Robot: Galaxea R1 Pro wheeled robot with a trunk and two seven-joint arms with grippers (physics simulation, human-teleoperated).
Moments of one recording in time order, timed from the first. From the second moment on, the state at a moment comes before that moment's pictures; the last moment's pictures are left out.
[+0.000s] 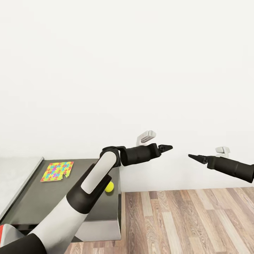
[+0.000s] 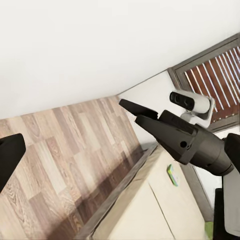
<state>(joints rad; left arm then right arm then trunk) -0.84 -0.15 -0.63 -1.48 1.43 0.72 0.44 -0.50 -0.37 -0.40 -1.61 -0.24 1.04 0.93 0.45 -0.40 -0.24</state>
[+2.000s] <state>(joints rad) -0.77 -0.10 -0.39 -1.39 1.44 0.73 0.44 -0.51 -0.36 -0.39 -1.58 -0.21 1.04 0.90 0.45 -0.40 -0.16</state>
